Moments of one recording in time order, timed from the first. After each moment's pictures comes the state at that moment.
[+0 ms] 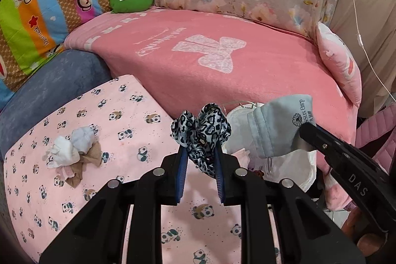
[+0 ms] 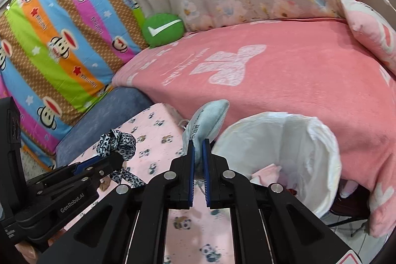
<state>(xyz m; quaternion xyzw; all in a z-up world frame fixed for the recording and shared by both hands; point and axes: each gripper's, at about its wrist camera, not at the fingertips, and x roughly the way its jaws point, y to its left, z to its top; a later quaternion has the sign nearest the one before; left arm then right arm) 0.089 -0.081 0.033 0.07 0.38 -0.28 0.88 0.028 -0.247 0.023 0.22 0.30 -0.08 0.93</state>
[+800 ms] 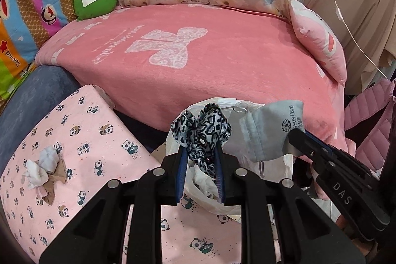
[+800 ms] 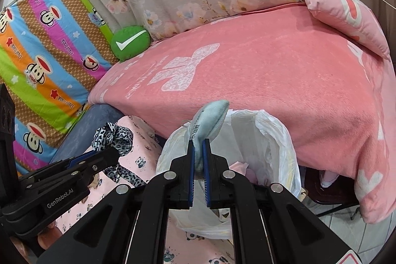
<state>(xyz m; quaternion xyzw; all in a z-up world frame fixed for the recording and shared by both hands) 0.073 -0.162 0.027 0.12 0.39 -0.33 0.85 -0.001 -0.324 -0.003 0.26 0.29 -0.14 0.91</state>
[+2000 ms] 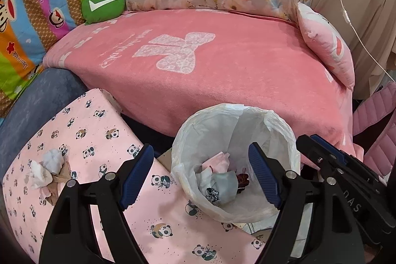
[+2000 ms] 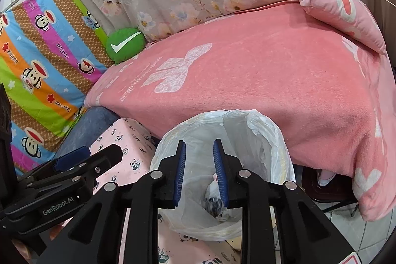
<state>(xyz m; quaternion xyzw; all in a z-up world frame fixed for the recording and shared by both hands) 0.076 -0.166 0.025 0.12 0.38 -0.30 0.87 -0.004 -0.331 -0.009 0.27 0.29 -0.15 0.91</state>
